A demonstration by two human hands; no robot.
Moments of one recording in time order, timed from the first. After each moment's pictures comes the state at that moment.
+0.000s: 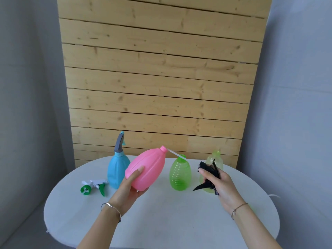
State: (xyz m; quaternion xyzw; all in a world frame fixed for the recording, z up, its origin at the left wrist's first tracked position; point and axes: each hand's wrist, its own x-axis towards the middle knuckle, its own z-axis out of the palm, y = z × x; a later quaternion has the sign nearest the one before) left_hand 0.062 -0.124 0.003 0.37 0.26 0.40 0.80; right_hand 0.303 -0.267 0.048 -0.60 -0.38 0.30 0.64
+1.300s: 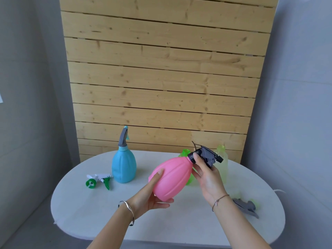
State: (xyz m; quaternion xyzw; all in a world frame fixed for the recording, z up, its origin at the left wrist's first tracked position) left_hand 0.082 -0.158 -0.001 0.51 0.30 0.22 0.78; right_hand 0.253 -0.235 0.050 -0.42 -0.24 0.41 0.78
